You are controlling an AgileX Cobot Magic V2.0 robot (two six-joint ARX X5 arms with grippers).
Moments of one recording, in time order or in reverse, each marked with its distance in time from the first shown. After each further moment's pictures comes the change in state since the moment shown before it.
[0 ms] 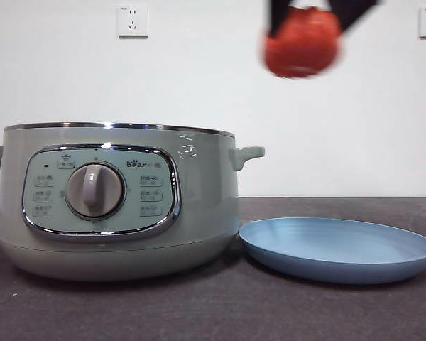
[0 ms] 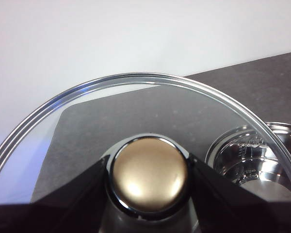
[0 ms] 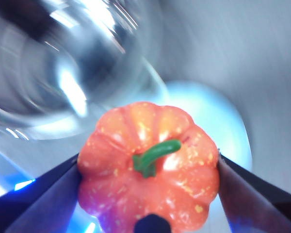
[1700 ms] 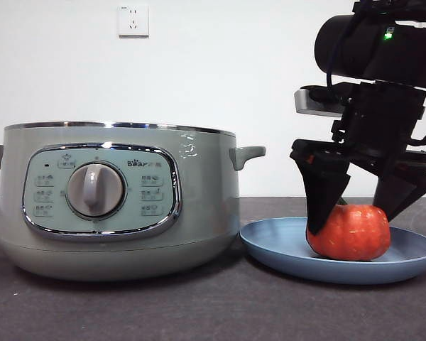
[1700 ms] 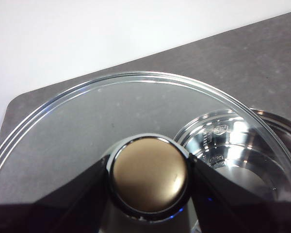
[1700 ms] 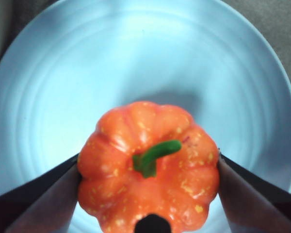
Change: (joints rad) left arm 0.000 0.184 0.000 0.083 0.136 0.000; right arm -0.062 -0.034 -0.808 0.767 0.093 0.171
